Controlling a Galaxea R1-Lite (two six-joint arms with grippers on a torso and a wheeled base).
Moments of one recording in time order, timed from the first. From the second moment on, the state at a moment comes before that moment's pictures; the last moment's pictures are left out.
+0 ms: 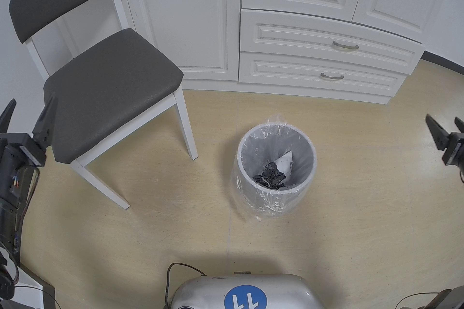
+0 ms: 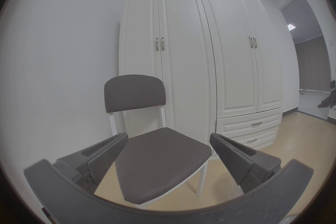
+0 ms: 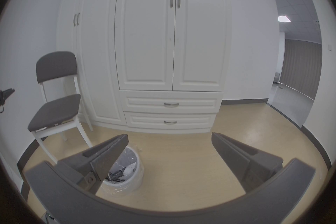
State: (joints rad) left arm -0.34 1.18 -0.20 -1.42 0.37 0.20; right arm 0.16 1.08 -0.36 -0.86 -0.25 -0.03
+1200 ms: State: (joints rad) left arm -0.13 0.31 -0.50 -0.40 0.36 0.25; right arm 0.03 0.08 -0.50 -0.30 -0.24 0.04
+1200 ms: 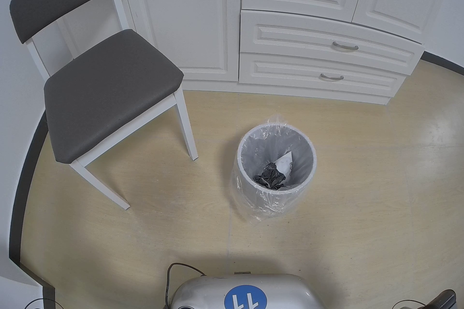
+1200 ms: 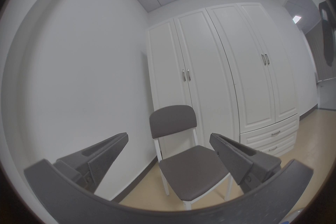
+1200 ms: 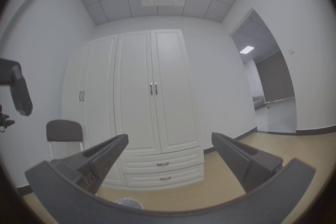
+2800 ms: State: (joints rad) left arm 0.00 0.01 -0.02 -0.09 0.17 0.02; right arm 0.00 0.01 -0.02 -0.48 -0.28 -0.05
